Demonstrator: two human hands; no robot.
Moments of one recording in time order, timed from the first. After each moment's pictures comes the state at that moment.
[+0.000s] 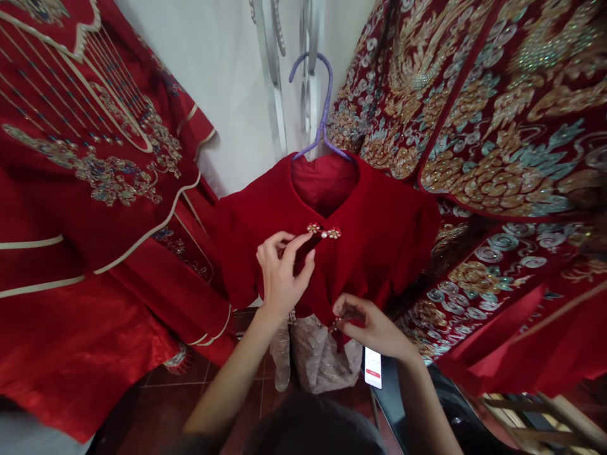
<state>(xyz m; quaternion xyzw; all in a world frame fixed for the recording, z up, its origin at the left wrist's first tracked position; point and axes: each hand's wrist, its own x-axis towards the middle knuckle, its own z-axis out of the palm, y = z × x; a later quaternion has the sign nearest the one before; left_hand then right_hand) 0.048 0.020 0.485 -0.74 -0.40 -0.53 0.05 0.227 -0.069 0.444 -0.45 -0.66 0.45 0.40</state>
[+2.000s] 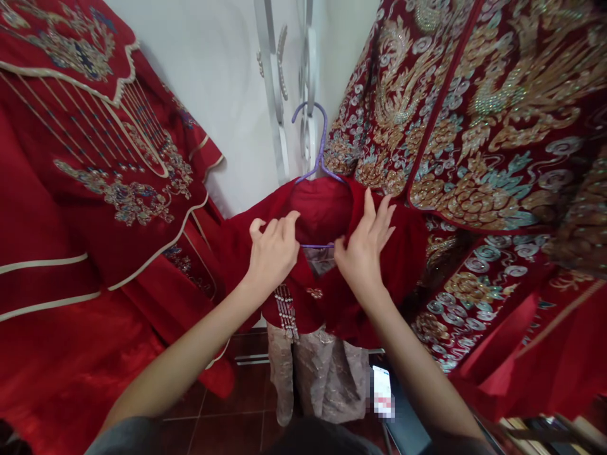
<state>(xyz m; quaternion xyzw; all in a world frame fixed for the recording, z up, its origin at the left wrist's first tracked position) 0.027 0.059 0.550 -0.81 -0.38 -0.36 0.25 0.193 0.017 0.539 -0.69 -0.54 -0.17 0.45</state>
